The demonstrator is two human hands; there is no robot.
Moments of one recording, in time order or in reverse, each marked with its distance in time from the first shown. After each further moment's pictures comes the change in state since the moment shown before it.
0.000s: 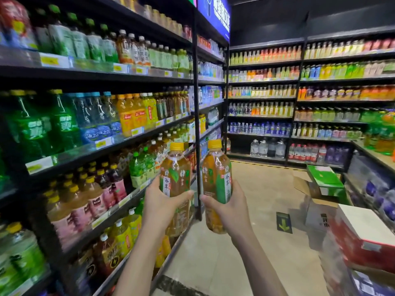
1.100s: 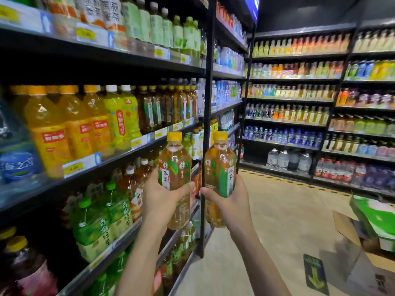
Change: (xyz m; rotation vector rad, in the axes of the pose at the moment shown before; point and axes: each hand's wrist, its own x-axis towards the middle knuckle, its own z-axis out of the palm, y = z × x) left_hand 0.446 -0.089 0.171 -0.051 0.146 -0.033; right_hand 0.454 0.189 0.094 -0.002 -0.032 -0.004
